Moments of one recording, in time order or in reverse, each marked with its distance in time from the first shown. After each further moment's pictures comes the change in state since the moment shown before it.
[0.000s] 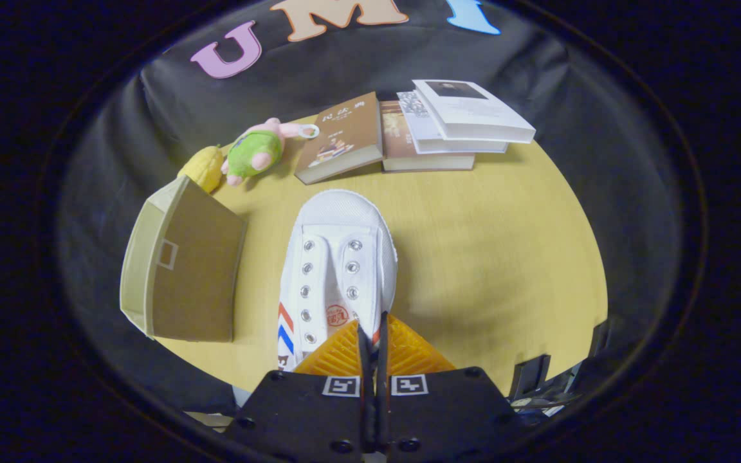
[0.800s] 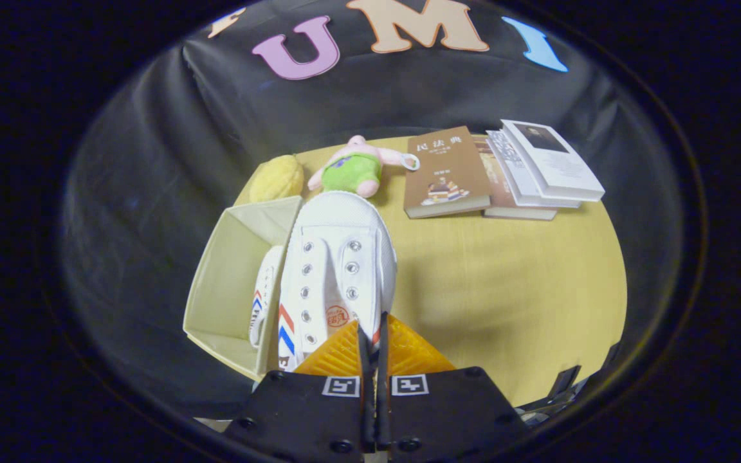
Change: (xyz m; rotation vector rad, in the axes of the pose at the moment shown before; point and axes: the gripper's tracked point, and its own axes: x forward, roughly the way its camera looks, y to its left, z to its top) arm -0.040 0.159 0.051 -0.102 -0.066 0.151
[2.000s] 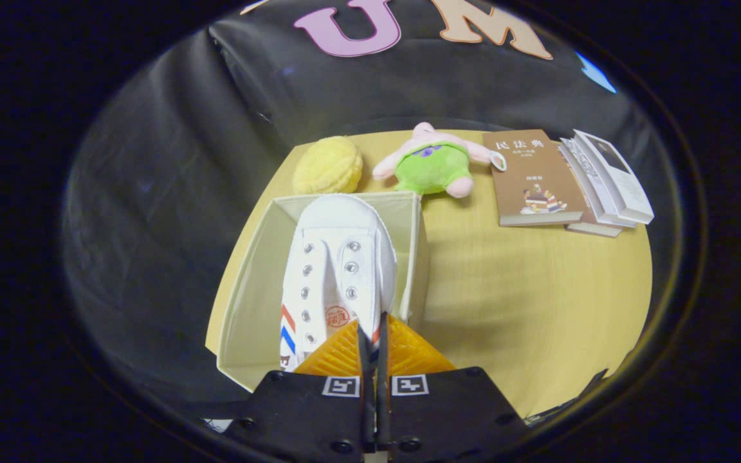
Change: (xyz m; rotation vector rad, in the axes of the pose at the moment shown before) arm 0.078 0.128 0.001 -0.052 0.069 0.065
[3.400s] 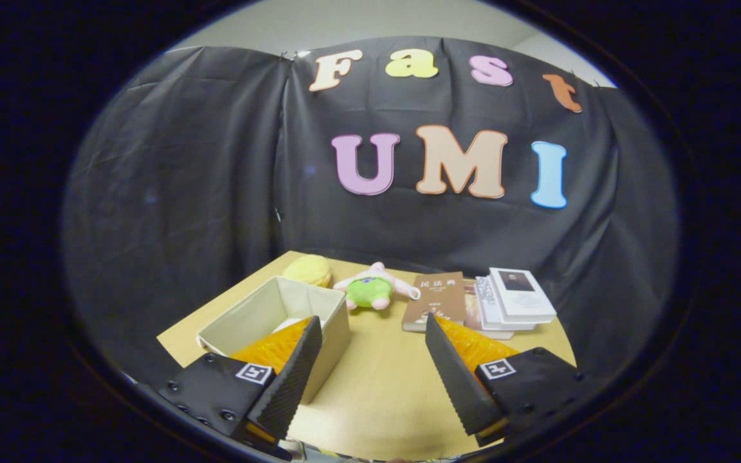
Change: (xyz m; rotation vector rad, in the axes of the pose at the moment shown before) arm -0.234 -0.088 -0.003 -0.239 -0.756 -0.150
